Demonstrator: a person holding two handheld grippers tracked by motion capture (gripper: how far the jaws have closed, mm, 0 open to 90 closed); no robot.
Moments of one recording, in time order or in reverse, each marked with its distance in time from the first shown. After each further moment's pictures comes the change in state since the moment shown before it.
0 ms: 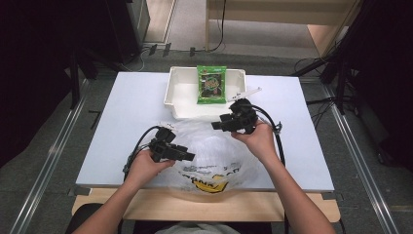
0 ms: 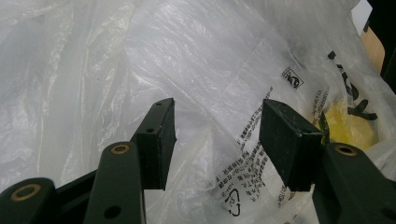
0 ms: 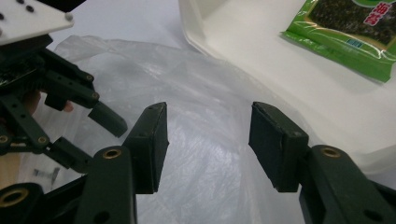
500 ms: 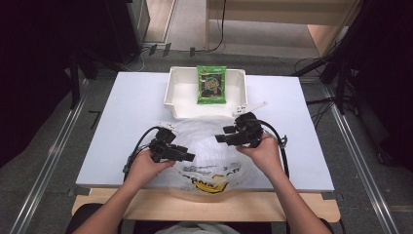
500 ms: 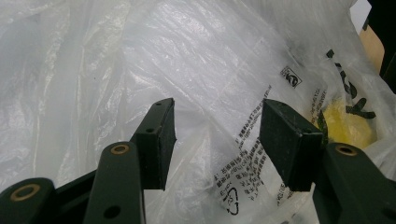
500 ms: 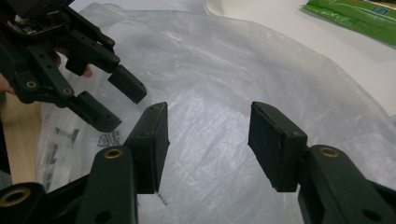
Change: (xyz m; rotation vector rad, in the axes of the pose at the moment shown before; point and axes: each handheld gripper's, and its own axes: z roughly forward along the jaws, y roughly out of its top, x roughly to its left) left arm -0.001 -0.001 0.000 0.001 -0.002 0.010; right arm 0.015 -0.035 -0.012 -0.006 0.022 -0.022
